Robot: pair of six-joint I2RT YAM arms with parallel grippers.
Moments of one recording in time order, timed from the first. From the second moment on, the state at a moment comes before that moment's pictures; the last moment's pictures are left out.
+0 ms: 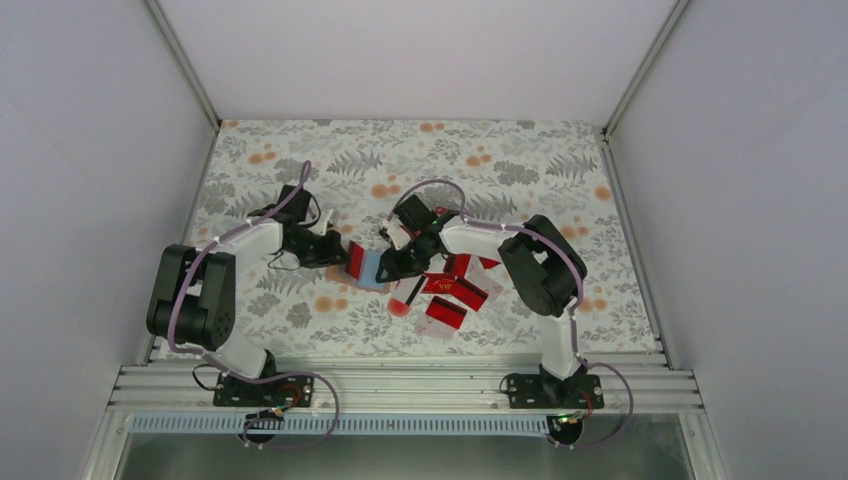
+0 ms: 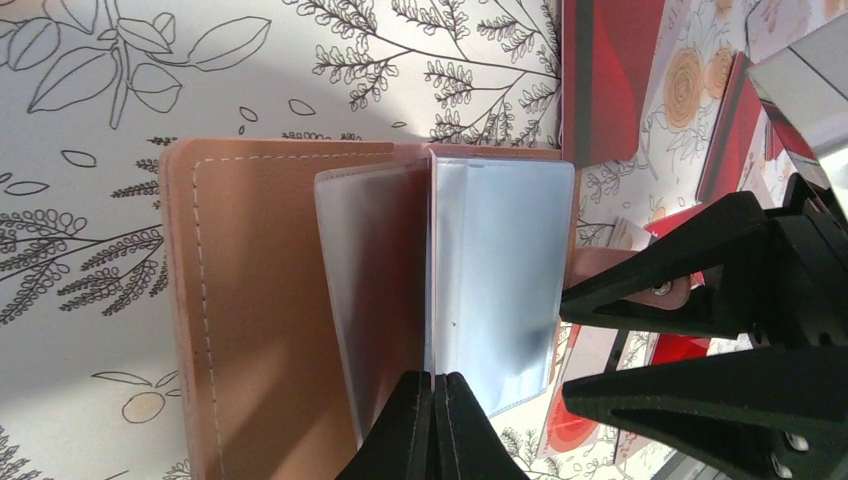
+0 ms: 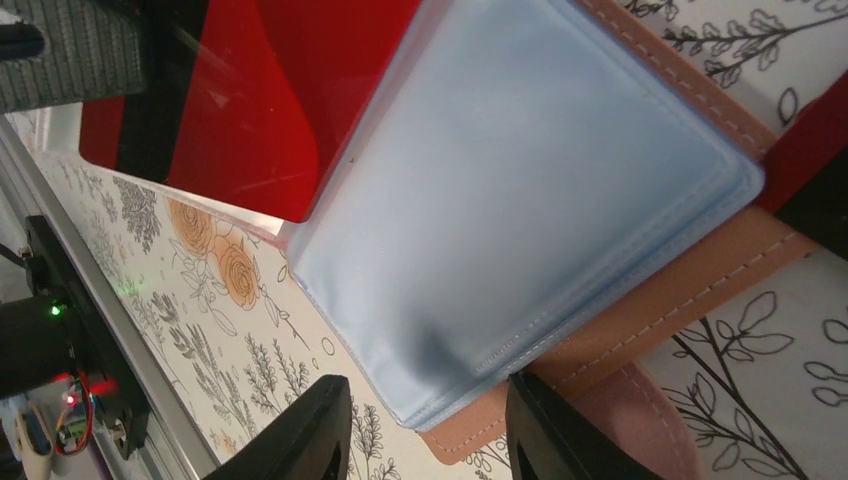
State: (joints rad) left arm -0.19 1.58 0.86 -0.55 0.59 -0.26; right arm 0.76 2.02 1.28 -0.45 -0.58 0.37
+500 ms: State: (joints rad) left arm -0.19 1.58 0.85 -0.56 0.65 -0.25; right arm 0.75 2.03 1.28 -0.45 -0.58 0.38
